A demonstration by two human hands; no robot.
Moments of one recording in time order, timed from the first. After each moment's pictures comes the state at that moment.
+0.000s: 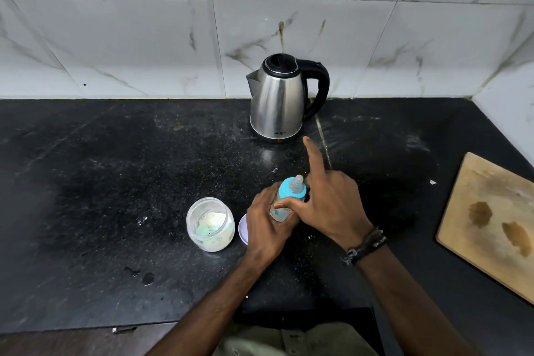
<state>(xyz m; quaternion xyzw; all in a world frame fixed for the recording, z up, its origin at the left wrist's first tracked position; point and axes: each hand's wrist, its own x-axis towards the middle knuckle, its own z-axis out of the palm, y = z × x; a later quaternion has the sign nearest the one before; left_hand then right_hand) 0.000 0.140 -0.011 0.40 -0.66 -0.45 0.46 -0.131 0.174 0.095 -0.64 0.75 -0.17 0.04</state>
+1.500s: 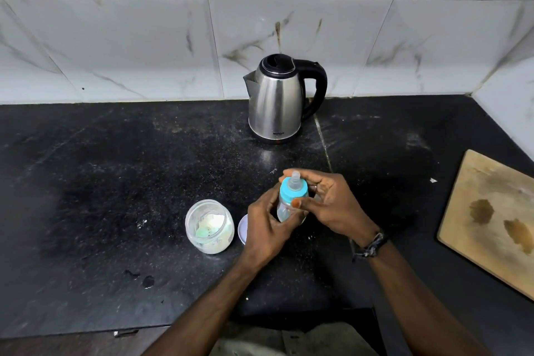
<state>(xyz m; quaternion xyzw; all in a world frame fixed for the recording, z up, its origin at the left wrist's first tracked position) 0.000 0.138 0.003 0.37 -0.66 -0.50 0.43 -0.153 0.173 0.061 -0.51 0.55 -0.49 0.44</state>
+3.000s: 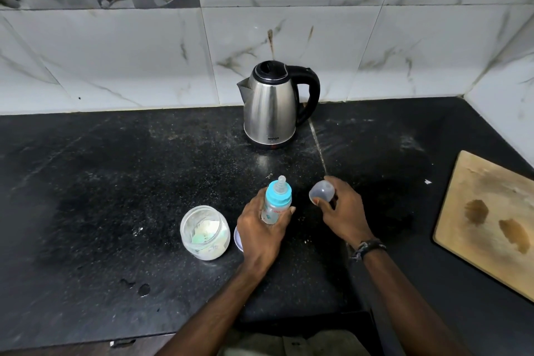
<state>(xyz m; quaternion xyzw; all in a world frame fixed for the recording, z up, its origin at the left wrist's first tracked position) -0.009 0.142 -0.018 0.48 -0.62 -0.40 0.47 -0.199 0.178 -0.010 -0.47 0.80 -0.33 0.16</state>
